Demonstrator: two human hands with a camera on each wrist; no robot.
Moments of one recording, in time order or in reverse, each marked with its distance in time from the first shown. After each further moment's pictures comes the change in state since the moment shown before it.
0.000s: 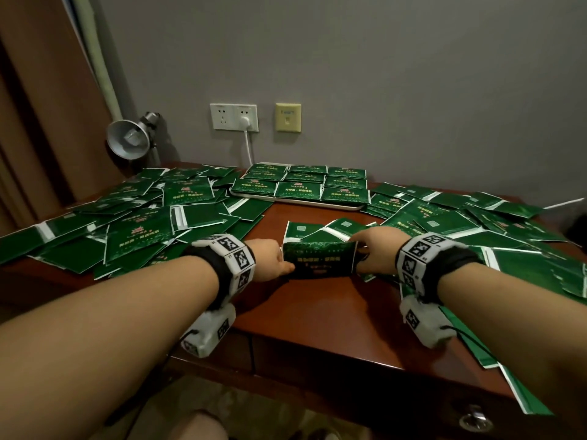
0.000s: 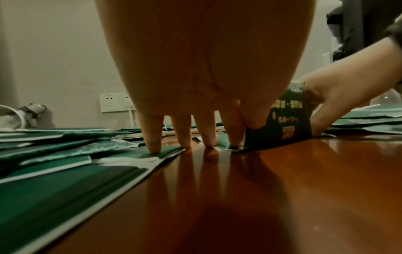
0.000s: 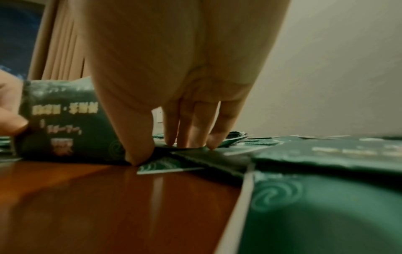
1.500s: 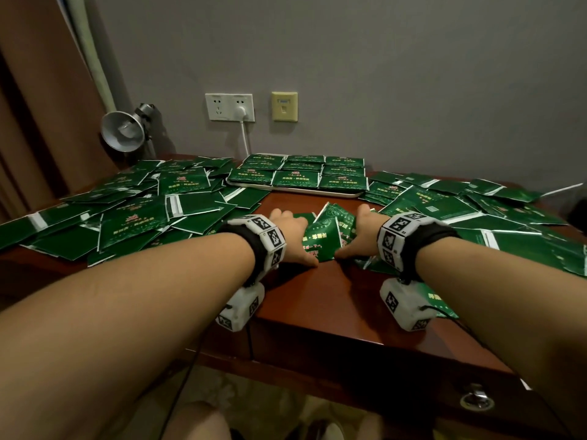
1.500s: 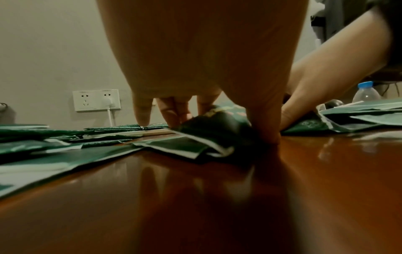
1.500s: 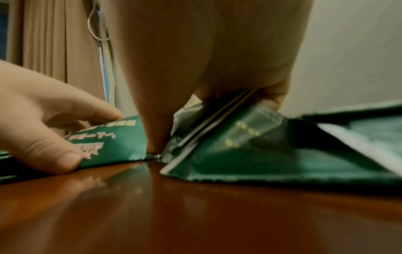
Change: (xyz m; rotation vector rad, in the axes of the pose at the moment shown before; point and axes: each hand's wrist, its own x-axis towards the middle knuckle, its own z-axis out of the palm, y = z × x) left_hand 0.034 0.030 0.011 0.186 0.196 0.063; right_hand 0.018 -0.015 0.012 0.060 -0.009 0.305
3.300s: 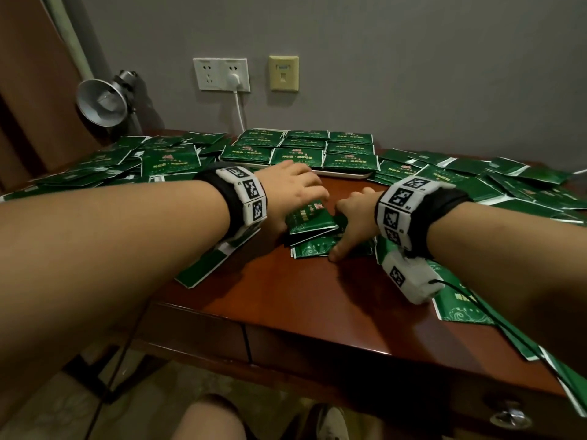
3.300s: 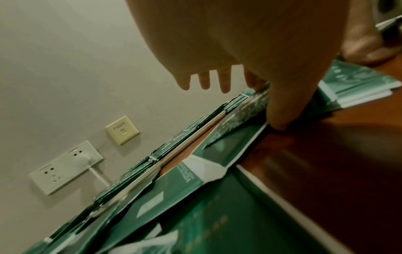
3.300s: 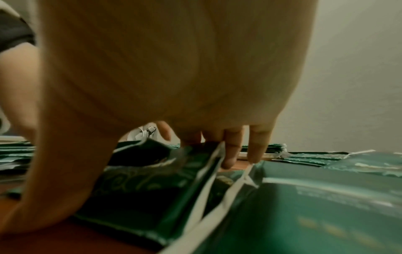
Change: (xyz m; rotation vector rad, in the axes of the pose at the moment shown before) left_hand 0.036 -0.035 -0.028 0.458 0.190 0.548; right_hand 0.010 -0.032 -0.017 -0.309 -0.183 -0.248
